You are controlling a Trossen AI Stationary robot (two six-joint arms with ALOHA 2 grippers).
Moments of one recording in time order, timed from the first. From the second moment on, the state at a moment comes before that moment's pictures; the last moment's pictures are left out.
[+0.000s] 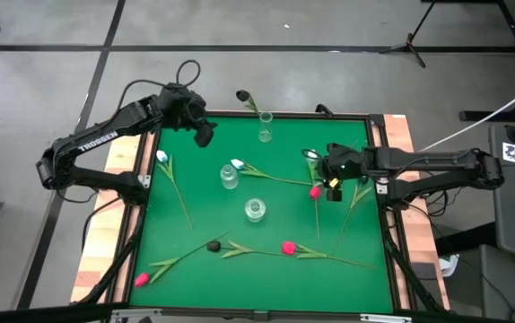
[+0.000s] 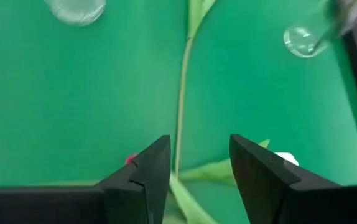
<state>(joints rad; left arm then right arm) 0.60 1.15 1.11 -0.66 -0.04 -0.07 -0.11 1.06 0.77 -0.61 0.08 -0.20</state>
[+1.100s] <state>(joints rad) 0.60 1.15 1.11 -0.73 -0.05 -0.07 -0.21 1.51 0.87 -0.27 0.20 -0.25</state>
